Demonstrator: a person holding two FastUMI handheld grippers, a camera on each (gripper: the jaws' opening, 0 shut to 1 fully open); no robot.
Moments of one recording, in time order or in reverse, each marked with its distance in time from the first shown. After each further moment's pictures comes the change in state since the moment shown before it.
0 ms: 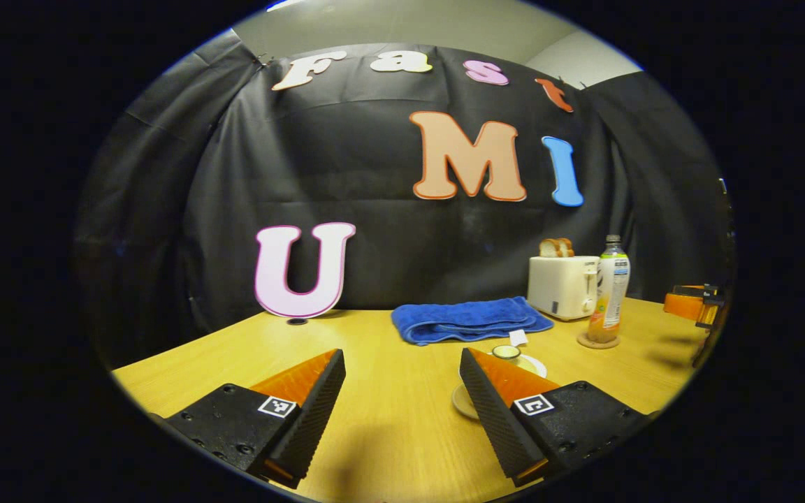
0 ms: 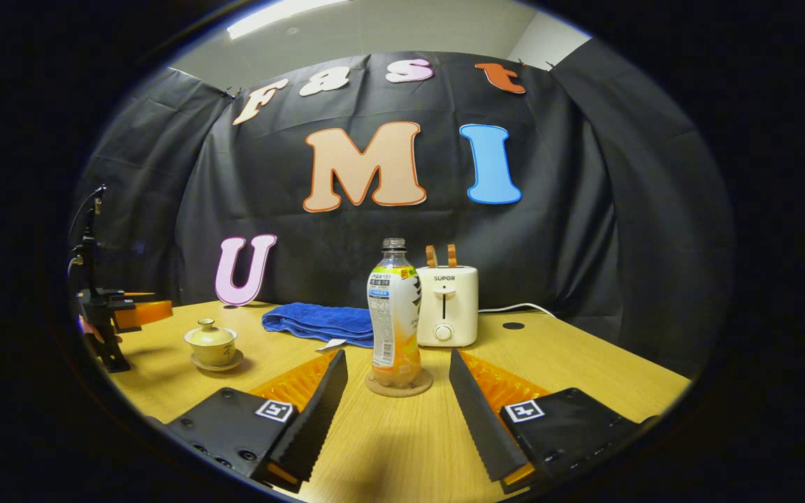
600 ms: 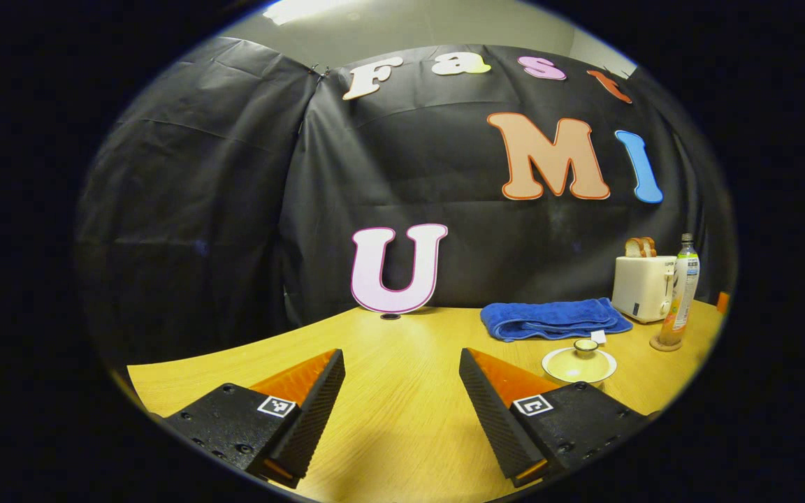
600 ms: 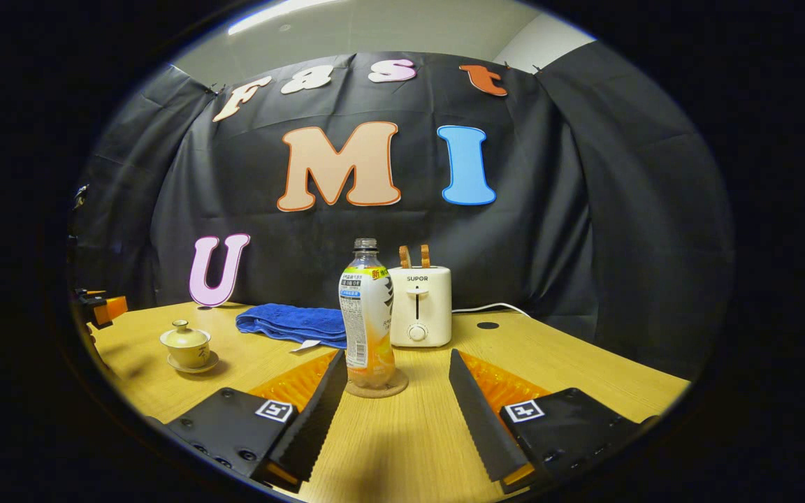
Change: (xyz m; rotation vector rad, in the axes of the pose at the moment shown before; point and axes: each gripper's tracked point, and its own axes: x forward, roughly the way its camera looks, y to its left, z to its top) left arm -0.030 0.054 0.001 0.007 0.002 0.326; right arm -0.001 -0.017 0.001 -0.004 -0.005 -0.097
